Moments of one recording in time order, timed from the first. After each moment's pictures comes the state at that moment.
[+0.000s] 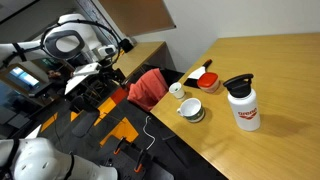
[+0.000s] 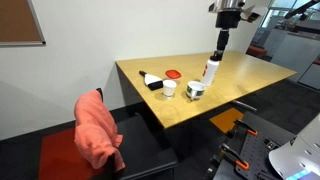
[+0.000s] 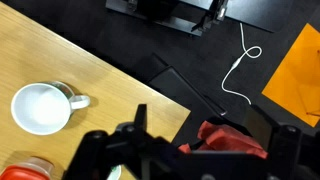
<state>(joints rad) 0.02 -0.36 -0.11 -2.40 0.05 1.87 -0.36</state>
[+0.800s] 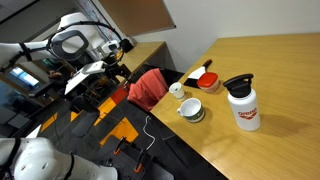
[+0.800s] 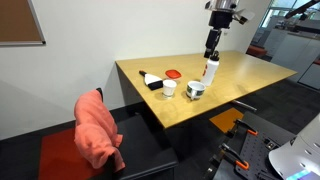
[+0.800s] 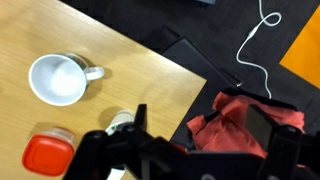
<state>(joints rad) 0.01 -0.31 -0.11 -2.39 0.05 2.05 -0.32</state>
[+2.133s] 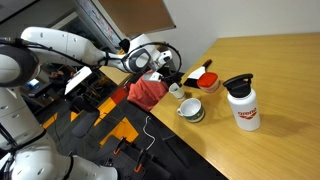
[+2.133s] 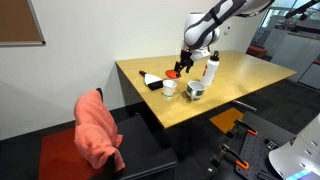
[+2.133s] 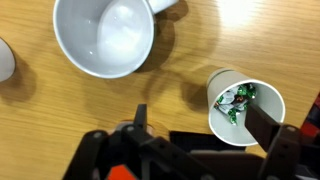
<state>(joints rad) -0.12 0.43 -0.13 -2.03 -0.06 2.53 -0.06</state>
